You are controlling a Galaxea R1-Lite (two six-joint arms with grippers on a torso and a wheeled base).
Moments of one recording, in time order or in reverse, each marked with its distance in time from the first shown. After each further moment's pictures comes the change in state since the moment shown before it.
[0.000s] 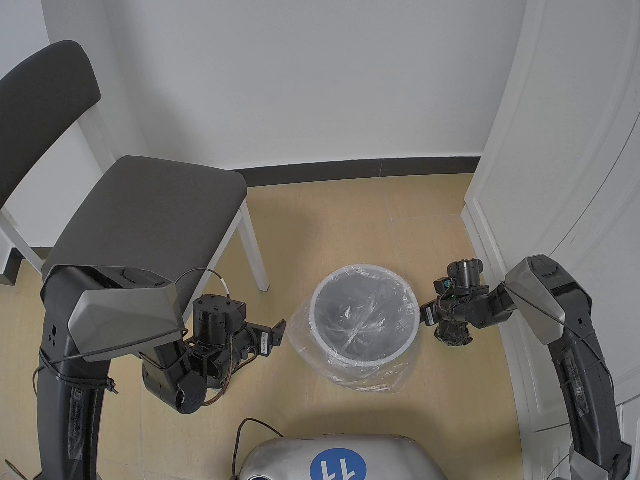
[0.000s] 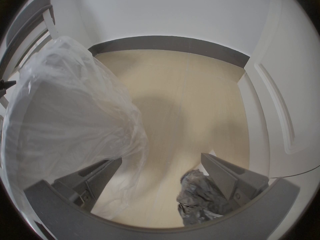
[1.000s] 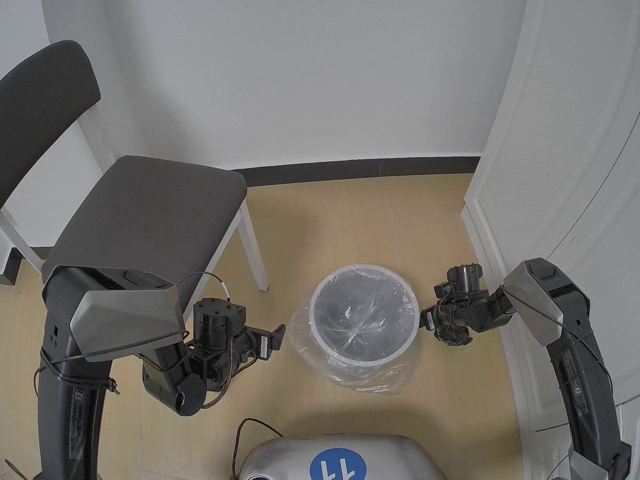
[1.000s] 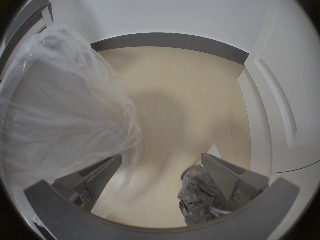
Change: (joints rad) left arm -0.002 0.007 0.014 0.000 0.000 0.000; right arm -0.001 0.018 0.010 -0.011 -0.015 0.002
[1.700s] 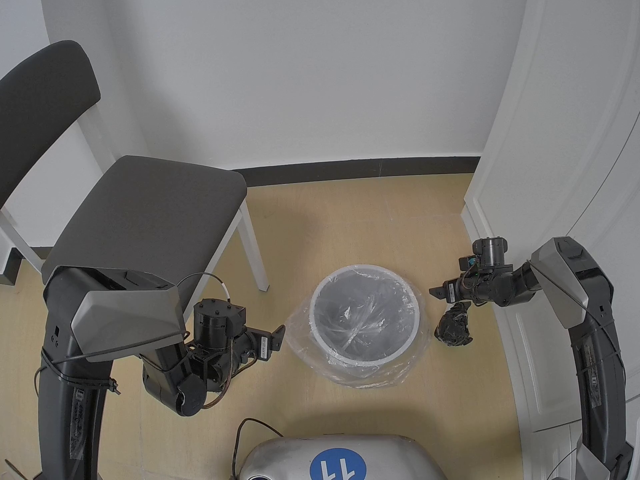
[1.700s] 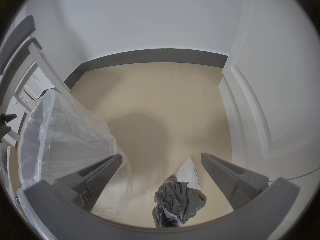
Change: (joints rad) left arm 0.000 0.004 -0.001 0.000 0.000 0.001; right arm -0.084 -0.123 0.003 0.056 0.044 0.067
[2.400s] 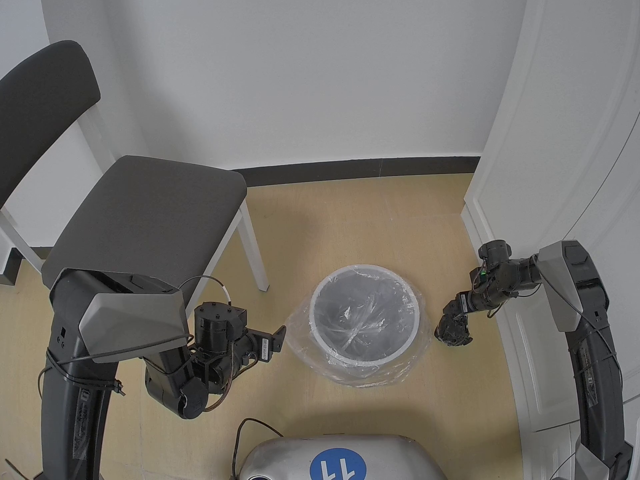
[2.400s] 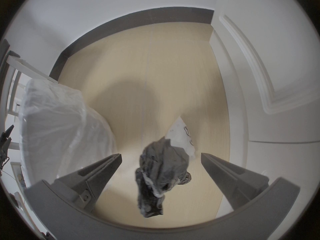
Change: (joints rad) left arm -0.001 0.026 0.002 -0.049 0.000 0.009; right arm -0.063 0.088 -0.284 0.533 -0.005 0.062
